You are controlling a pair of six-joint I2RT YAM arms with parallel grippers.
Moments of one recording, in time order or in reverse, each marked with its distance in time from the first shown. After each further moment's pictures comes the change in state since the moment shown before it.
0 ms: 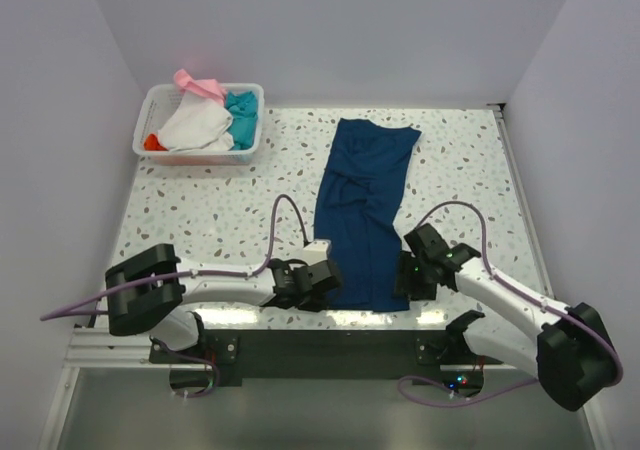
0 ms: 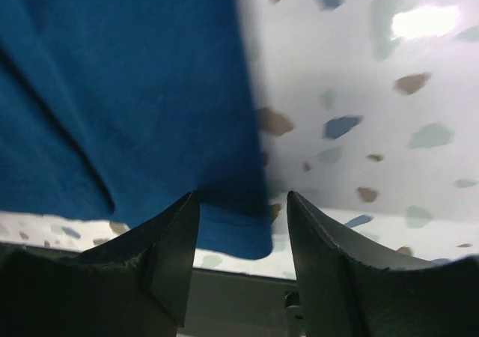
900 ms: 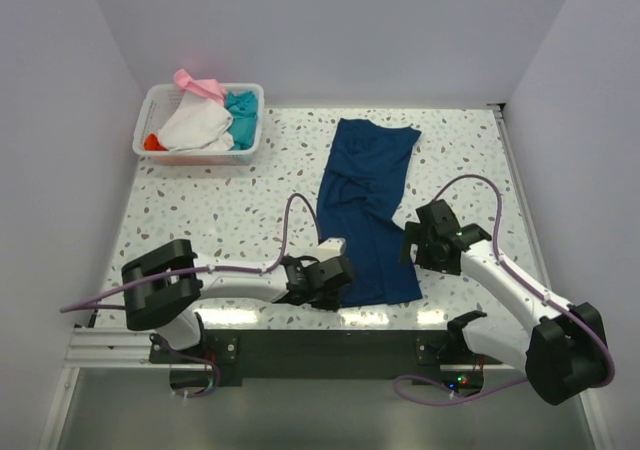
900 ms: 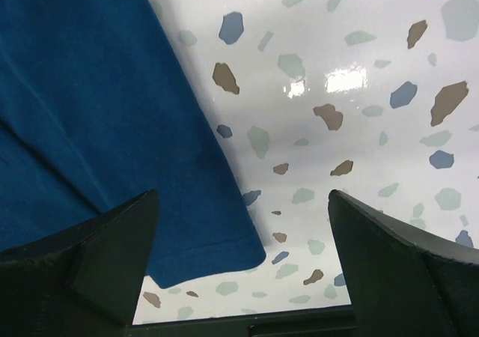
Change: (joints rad) left arm 0.000 0.081 0.064 0.079 0.064 0.027; right arm -0.116 0.046 0.171 -0.044 0.244 -0.122
